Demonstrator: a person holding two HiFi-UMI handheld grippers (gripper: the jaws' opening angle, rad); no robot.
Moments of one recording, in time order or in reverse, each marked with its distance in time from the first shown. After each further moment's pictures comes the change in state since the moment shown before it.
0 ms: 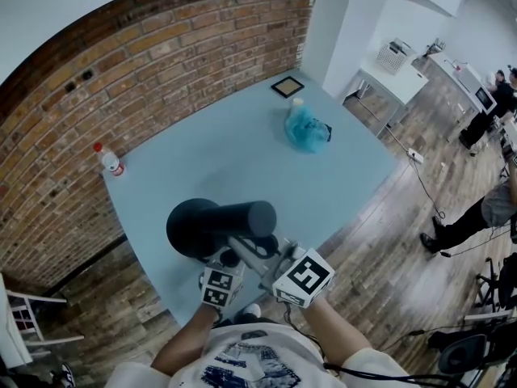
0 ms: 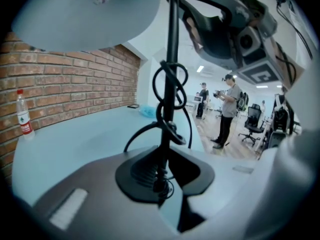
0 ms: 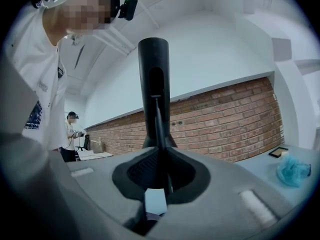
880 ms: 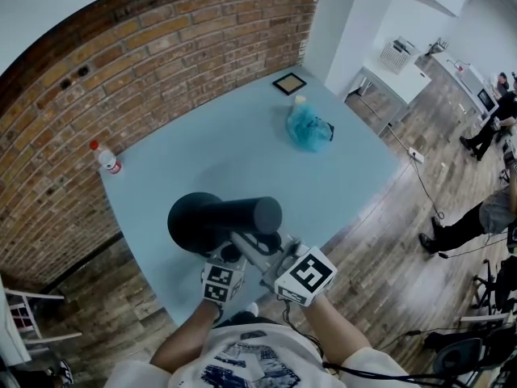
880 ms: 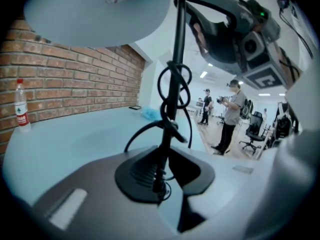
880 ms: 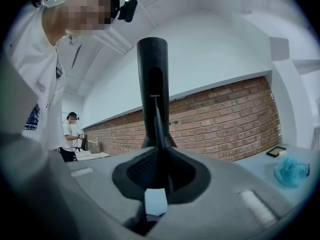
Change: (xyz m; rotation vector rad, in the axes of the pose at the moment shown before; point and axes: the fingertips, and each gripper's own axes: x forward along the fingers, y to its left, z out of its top) left arm 0.022 0.013 0.010 -0.064 -0.035 0.003; right arm 0.007 -0.025 -0.001 0.008 0.005 -0.024
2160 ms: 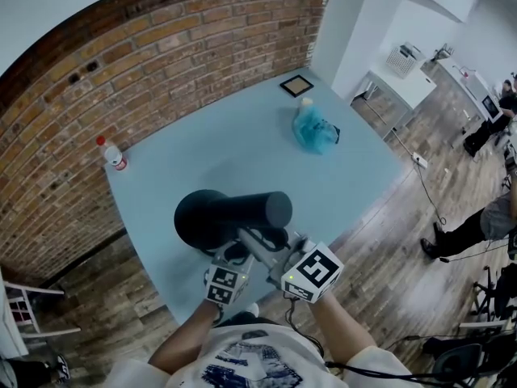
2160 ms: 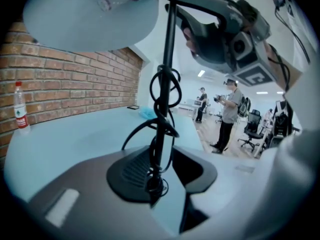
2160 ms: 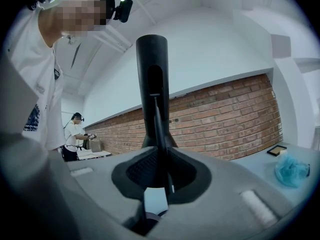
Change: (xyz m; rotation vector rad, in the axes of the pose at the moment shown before) left arm -0.005 -0.005 -0.005 0.025 0.001 -0.011; right arm 0.003 -0.003 -0.001 0.011 0.028 0.013
